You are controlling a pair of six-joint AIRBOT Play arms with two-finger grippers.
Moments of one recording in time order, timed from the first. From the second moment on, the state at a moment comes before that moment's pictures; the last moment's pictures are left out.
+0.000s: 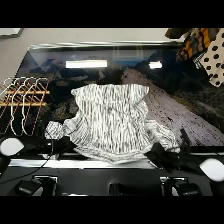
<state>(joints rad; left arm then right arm) -0.26 -0.62 0.55 0.95 -1.18 -1.92 0.11 -0.30 0.45 -0.94 1.35 2.28</state>
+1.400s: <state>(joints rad) -0.15 -1.72 1.50 0.96 -1.21 -1.76 0.11 -1.20 0.87 -0.99 0.63 2.09</state>
